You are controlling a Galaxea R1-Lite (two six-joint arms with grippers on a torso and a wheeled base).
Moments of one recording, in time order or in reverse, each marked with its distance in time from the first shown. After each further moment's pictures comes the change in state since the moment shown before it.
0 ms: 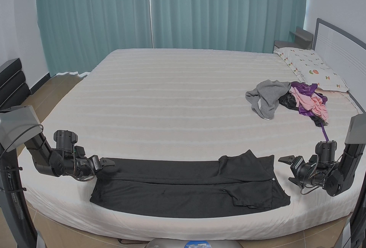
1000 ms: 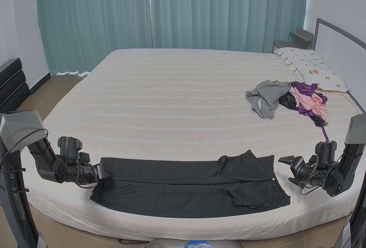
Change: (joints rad) left arm -0.032 0.023 0.060 -0.041 0.010 0.095; right arm -0.001 0.004 0.001 -0.001 0.000 0.001
